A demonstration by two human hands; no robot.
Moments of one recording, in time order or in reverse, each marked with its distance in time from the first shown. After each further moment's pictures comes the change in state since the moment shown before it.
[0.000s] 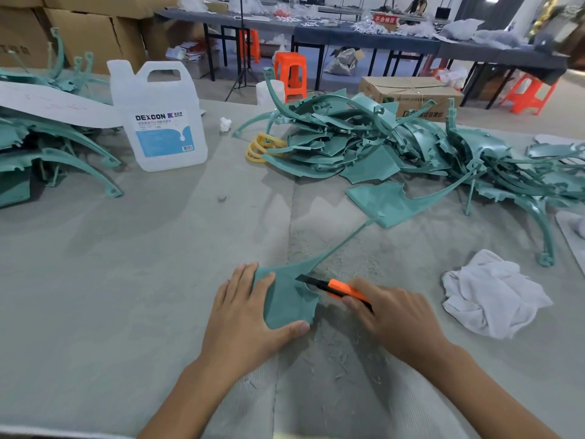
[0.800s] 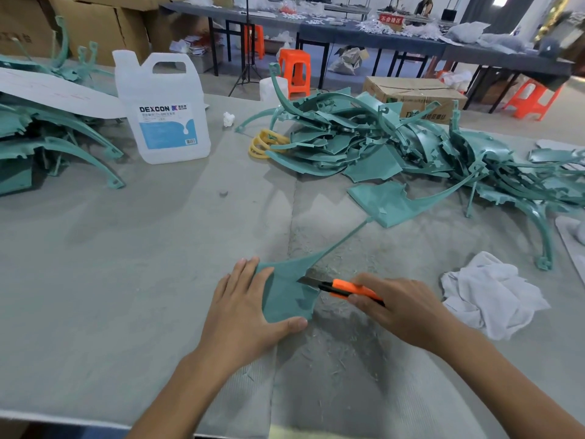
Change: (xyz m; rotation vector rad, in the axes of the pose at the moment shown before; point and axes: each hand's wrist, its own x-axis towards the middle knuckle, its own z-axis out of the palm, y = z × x) left_hand 0.002 -0.003 0.001 -0.030 0.014 0.017; right_hand 0.013 0.028 -0.018 0.107 -0.151 -0.177
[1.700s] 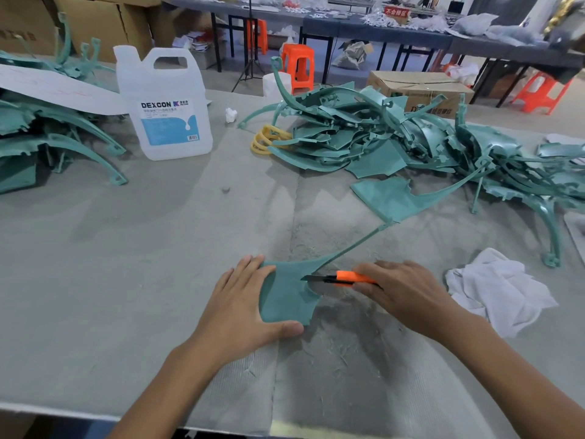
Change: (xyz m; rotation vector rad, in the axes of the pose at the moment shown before) left_hand 0.003 -0.010 -0.013 -0.088 -0.119 0.076; right_hand 0.014 0.008 -0.001 -0.157 -0.001 -0.058
